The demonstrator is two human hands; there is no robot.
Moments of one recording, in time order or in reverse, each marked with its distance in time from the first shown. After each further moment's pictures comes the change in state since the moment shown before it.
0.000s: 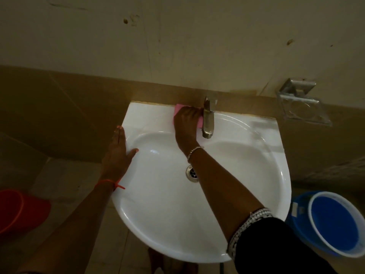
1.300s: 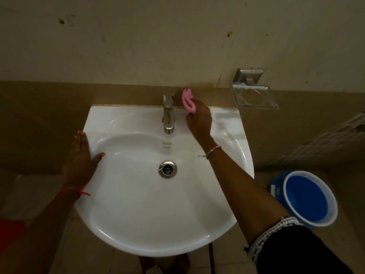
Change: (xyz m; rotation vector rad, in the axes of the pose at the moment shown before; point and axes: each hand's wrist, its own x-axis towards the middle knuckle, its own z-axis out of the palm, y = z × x) left_hand 0.004 -0.003 0.006 0.132 0.010 0.057; right_hand 0.013 0.134 0.036 1.063 0.494 0.057
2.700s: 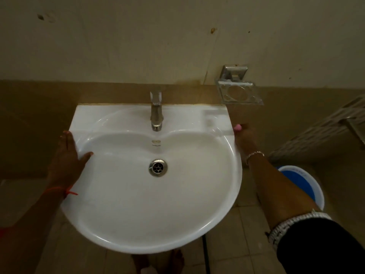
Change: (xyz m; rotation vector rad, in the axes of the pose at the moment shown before) left_hand -0.002 0.006 -0.003 -0.002 -0.012 -0.025; right_hand -0.027 0.150 -0.111 -0.190 -0.089 0.555
